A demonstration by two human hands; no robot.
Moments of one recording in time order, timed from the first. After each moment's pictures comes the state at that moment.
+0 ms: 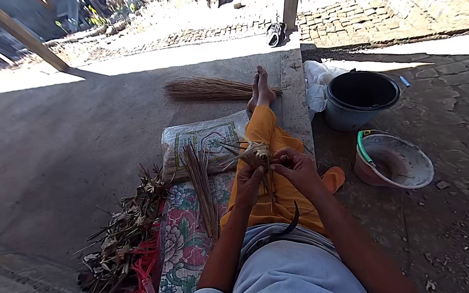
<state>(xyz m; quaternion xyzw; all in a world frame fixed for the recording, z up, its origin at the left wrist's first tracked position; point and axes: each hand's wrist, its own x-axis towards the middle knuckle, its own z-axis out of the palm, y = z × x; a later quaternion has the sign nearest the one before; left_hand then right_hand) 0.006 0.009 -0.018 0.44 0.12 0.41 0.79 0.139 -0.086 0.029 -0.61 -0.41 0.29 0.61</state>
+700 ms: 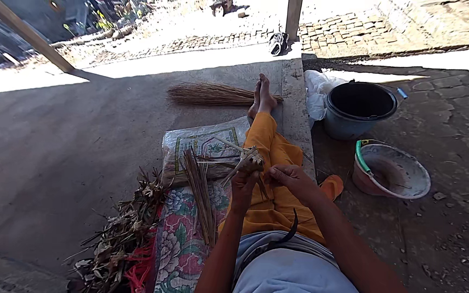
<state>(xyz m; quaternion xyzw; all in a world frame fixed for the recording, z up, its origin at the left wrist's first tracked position) 0.001 0.026 -0.027 0.55 0.08 0.49 0.67 0.139 -0.084 0.038 -0.53 -0.44 0.45 0.57</state>
